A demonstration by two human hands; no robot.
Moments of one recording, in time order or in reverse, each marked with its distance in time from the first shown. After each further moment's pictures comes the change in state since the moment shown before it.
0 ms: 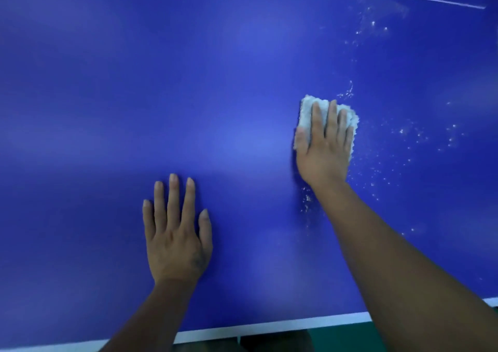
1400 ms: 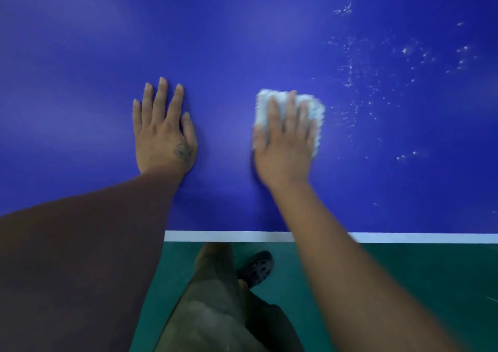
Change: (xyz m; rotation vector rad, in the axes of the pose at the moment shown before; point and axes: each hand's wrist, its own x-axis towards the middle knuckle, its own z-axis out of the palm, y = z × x) left_hand -0.010 0.009 -0.009 -0.026 0.100 -0.015; right_hand -0.184 0.000 0.044 0.042 0.091 -0.144
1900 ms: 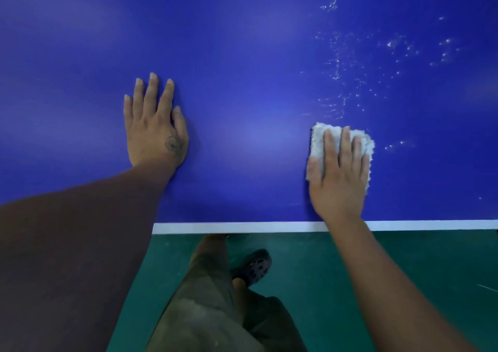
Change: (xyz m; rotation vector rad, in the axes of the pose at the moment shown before) left_hand -0.002 0.000 0.001 0.026 -0.031 0.000; right_hand -0.063 0.130 -0.007 -0.024 -0.034 0.117
